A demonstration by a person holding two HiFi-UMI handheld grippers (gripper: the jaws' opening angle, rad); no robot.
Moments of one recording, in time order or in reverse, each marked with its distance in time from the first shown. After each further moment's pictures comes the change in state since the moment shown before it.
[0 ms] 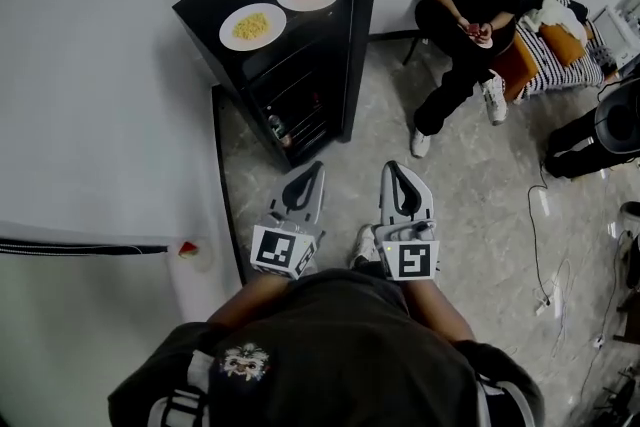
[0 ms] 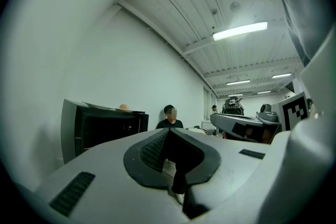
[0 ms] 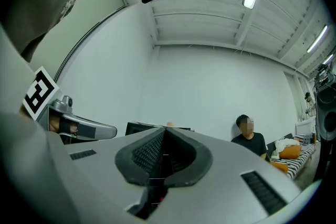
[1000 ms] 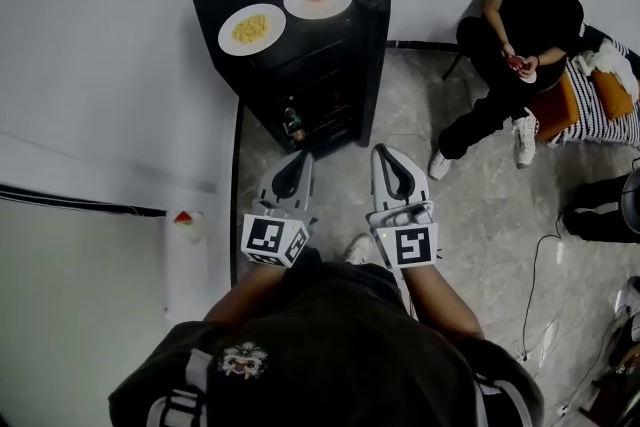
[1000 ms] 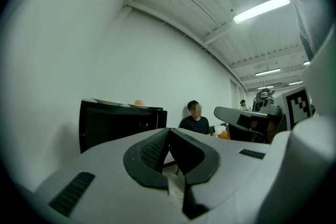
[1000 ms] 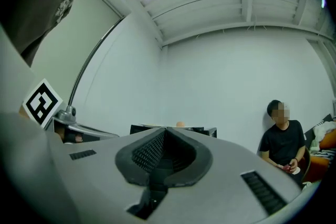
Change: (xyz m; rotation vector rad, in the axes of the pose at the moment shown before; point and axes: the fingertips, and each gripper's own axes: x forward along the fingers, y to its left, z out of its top) left arm 0.086 0.013 -0.012 -0.017 0.033 0.307; right arm 0.084 -0.075 -0.022 0.122 -0.011 0.314
